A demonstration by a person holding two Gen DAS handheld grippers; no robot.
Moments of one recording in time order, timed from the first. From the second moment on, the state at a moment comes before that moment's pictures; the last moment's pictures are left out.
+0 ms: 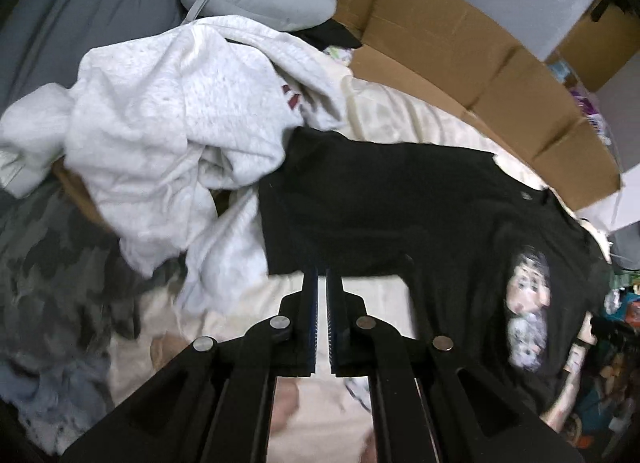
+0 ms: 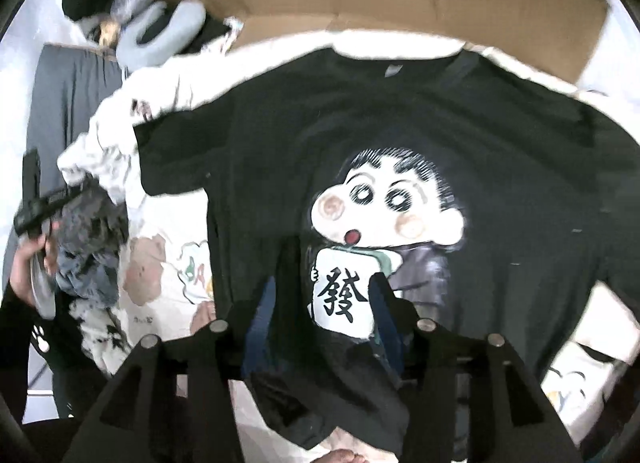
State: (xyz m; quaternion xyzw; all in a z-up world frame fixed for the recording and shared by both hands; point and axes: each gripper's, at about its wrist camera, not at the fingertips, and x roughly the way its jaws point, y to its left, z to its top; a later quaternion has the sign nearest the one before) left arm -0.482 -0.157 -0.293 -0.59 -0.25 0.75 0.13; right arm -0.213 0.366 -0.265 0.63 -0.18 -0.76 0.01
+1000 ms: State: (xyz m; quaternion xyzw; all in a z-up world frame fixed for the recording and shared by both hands) left arm -0.382 -0.194 -0.038 -0.56 -0.25 0.78 0.15; right arm -0.112 0.436 0.099 0.51 -0.21 -0.83 -0.04
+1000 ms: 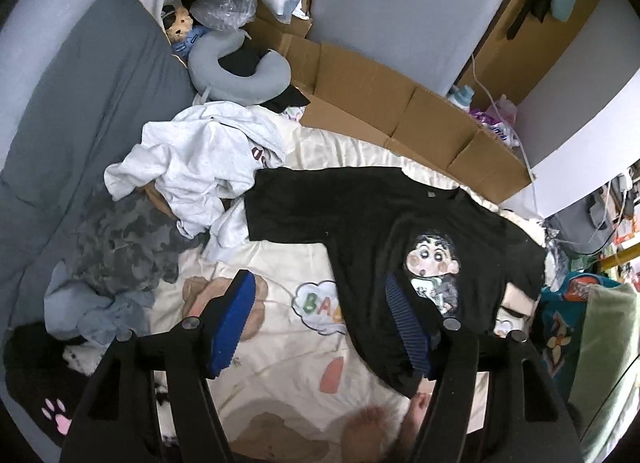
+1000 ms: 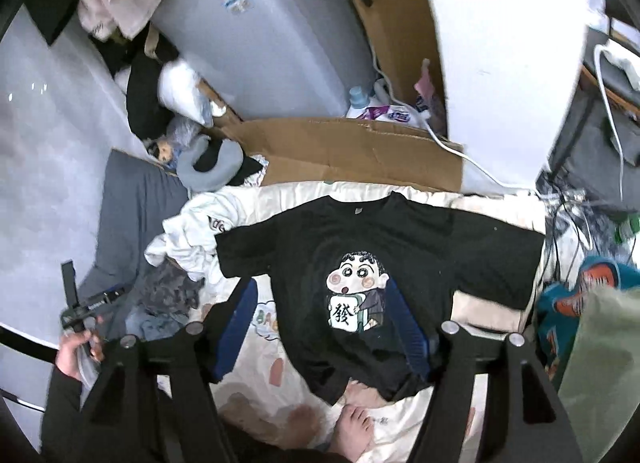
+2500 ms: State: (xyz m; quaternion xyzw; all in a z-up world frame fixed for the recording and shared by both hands) left arm -0.299 -0.074 -0.195 -0.58 -0.22 0.73 0.27; right arm 0.123 0.507 -0.153 0.57 -0.24 -0.76 -0.17
